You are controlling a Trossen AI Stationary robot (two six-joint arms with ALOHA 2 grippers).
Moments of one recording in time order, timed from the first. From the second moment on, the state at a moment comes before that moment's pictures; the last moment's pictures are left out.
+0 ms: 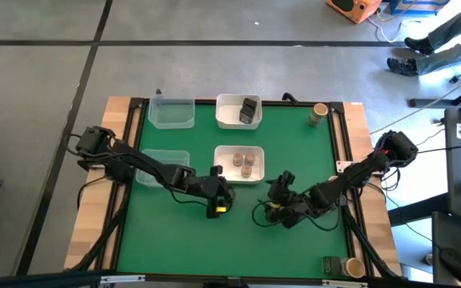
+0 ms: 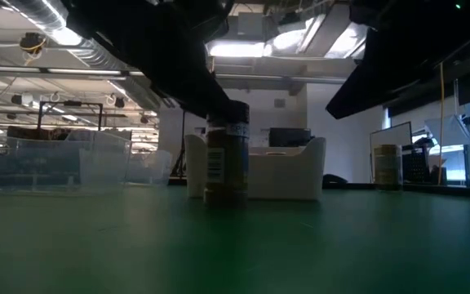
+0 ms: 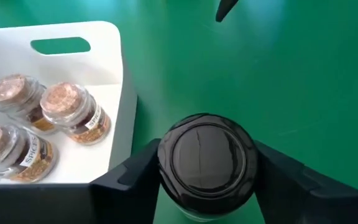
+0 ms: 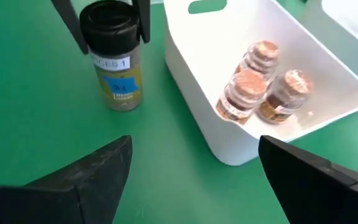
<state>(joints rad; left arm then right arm) -0.26 1.69 0.93 0.07 -0.23 -0.10 0.55 1.54 0.86 -0.27 0.75 0.67</state>
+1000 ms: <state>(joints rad) -0.04 1.03 0.91 -0.33 -0.85 0.06 0.55 1.54 0.86 -0.24 0.82 0.65</state>
